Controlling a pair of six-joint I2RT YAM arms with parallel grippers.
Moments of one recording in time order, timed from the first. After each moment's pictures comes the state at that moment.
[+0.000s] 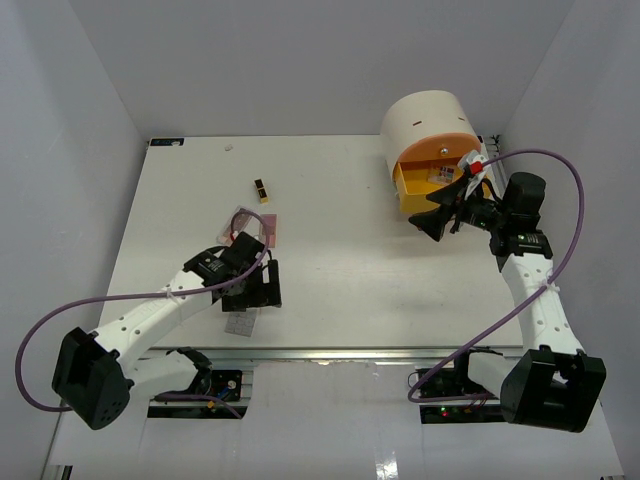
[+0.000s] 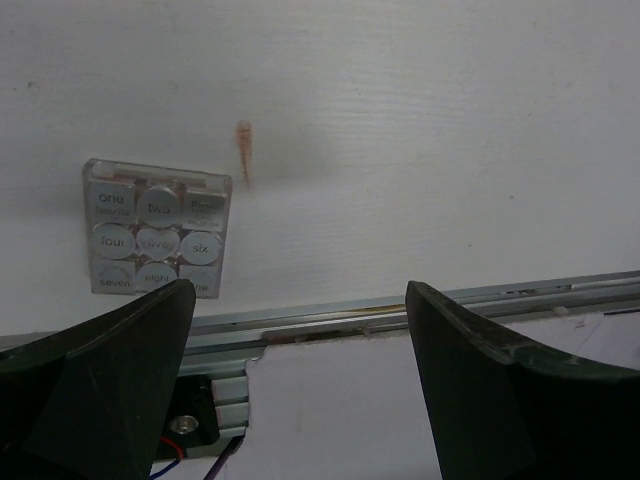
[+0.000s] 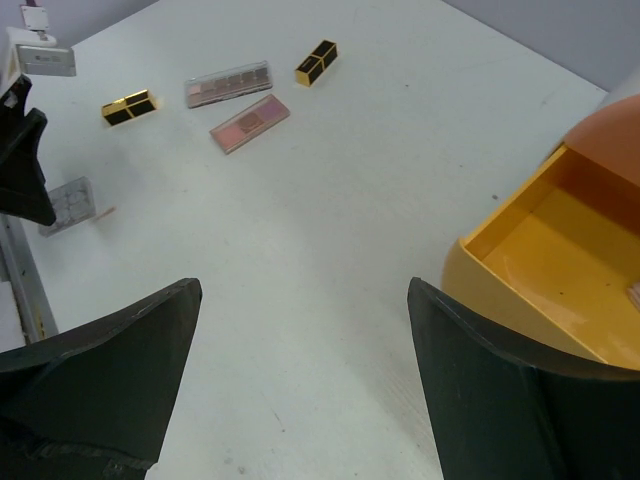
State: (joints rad) left arm -0.64 1.12 0.80 -0.84 -0.04 -0.68; right arm -0.09 1.11 0.91 -0.12 -1.06 -0.18
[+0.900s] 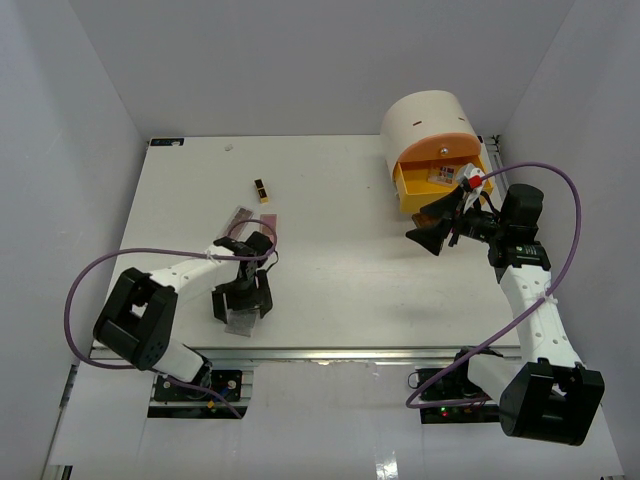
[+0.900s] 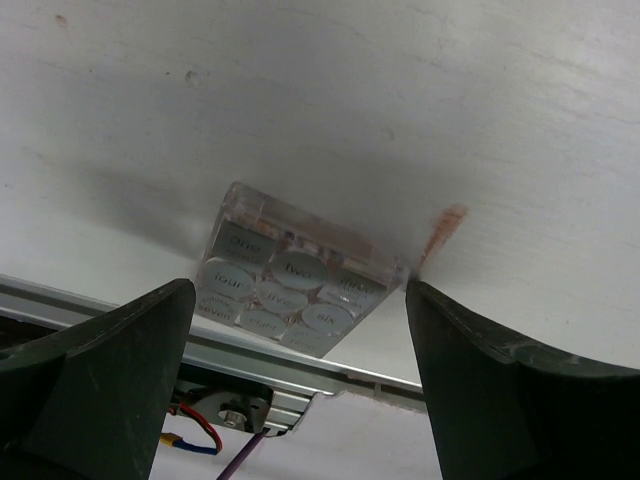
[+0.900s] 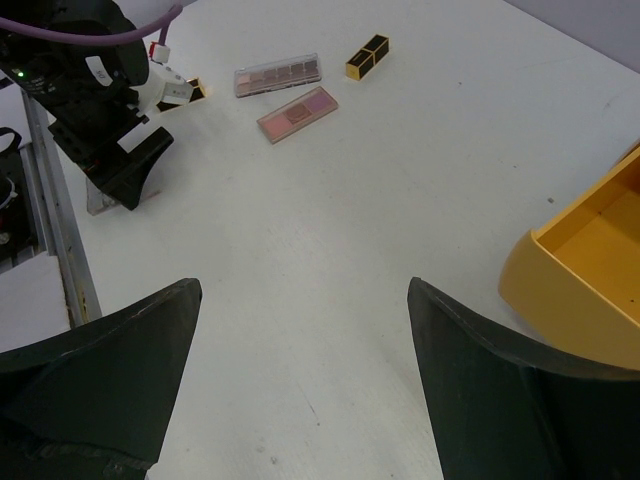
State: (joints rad) left arm -0.54 1.48 0.82 -0.93 -0.18 -0.74; right arm -0.09 1.04 0.82 -0.12 -1.17 -0.18
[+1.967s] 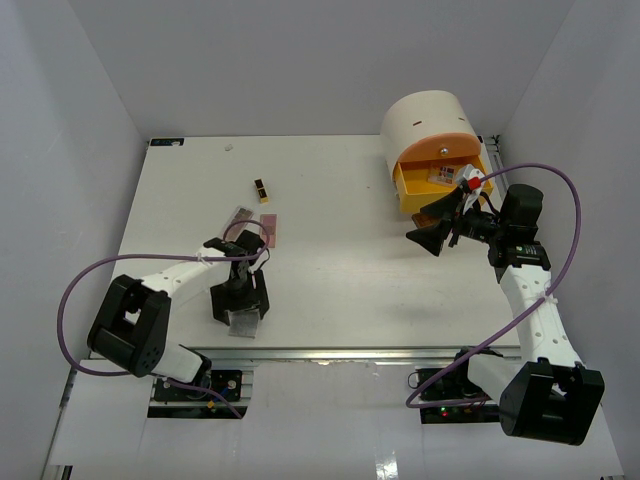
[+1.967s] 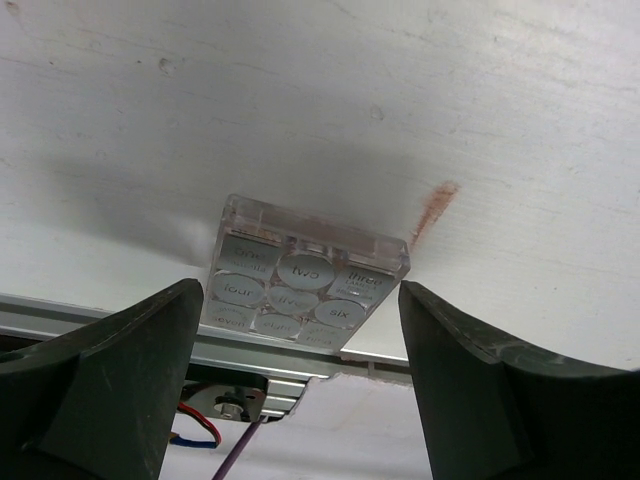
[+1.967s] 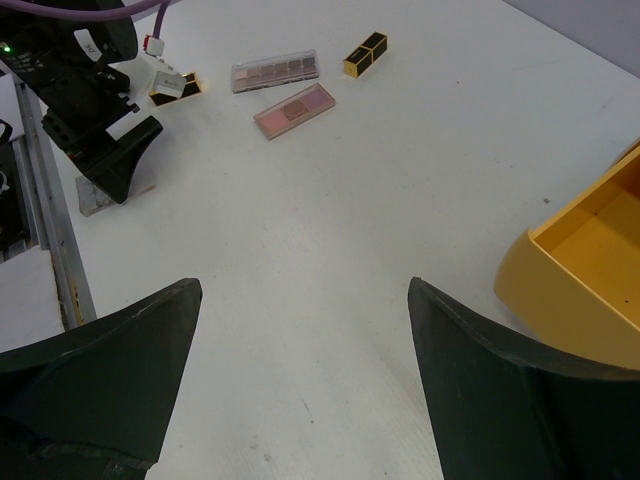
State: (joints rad) left arm -0.47 1.43 0.79 -0.90 -0.08 -0.68; right arm -0.09 1.04 0.82 -0.13 -1.17 -0.21
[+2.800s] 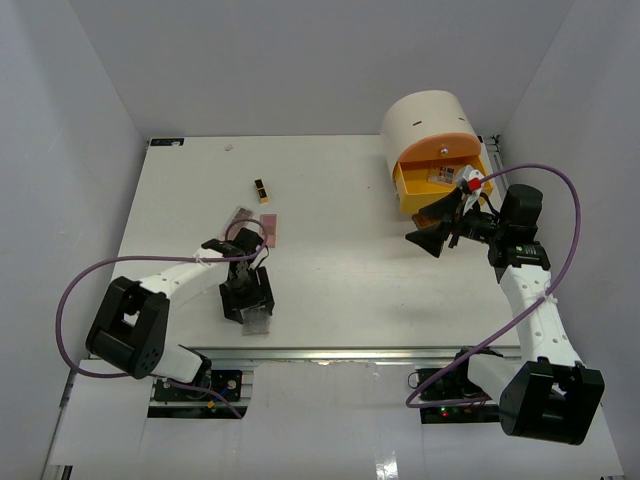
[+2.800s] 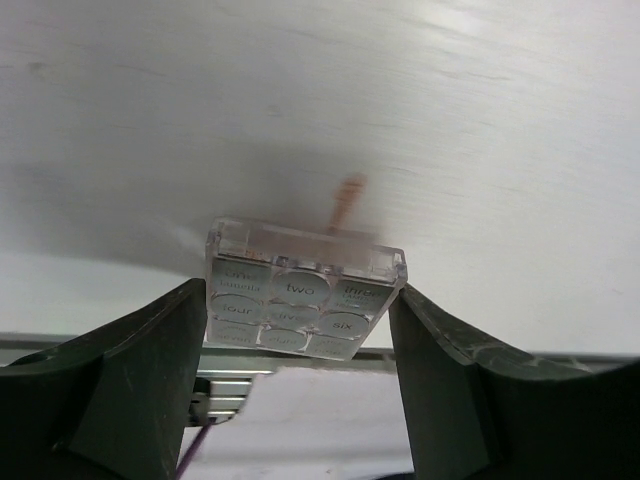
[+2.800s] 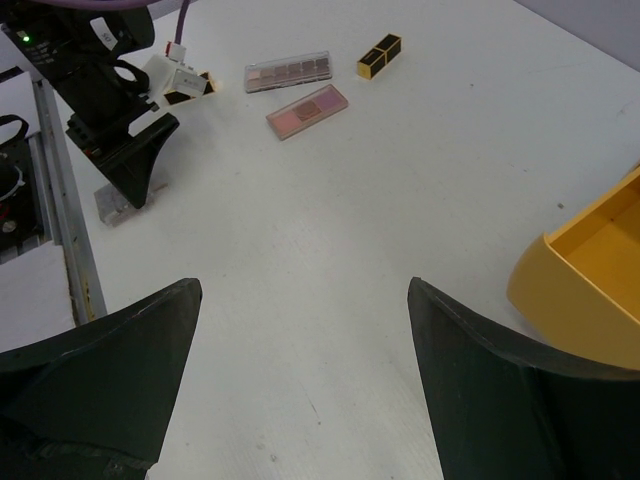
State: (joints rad) left arm -0.47 1.43 0.77 -0.83 0.04 -0.71; right arm -0.09 1.04 0.82 -0.14 -1.18 -0.22
